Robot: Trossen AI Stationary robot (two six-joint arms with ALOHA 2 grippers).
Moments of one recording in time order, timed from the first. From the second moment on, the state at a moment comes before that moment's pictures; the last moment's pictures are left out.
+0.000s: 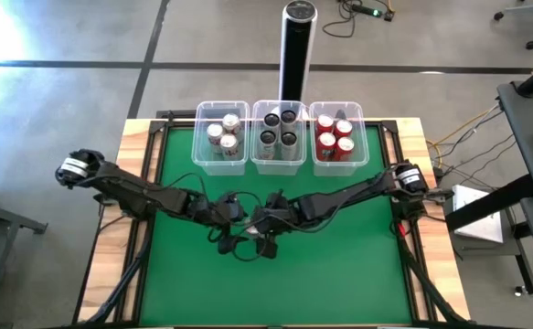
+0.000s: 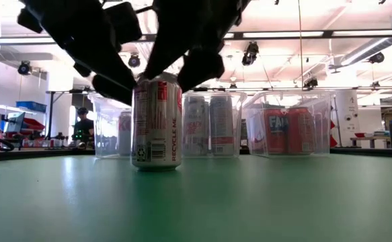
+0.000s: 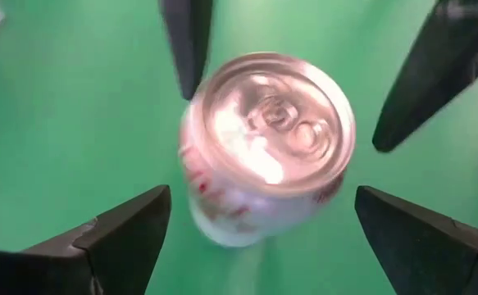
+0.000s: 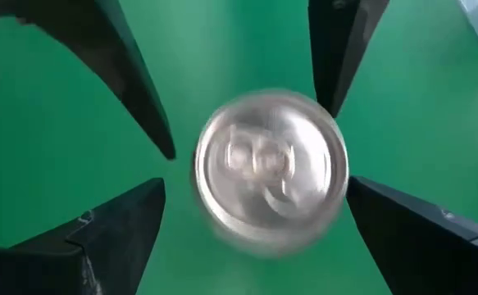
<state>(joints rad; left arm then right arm) -0.24 1.39 0.72 -0.08 -0.12 -0.35 0.22 2.02 1.58 -0.49 0.16 0.38</state>
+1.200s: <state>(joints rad) -0.18 1.63 0.98 -0.27 -0.03 -0.30 0.39 1.94 1.58 -0.77 0.18 0.82</state>
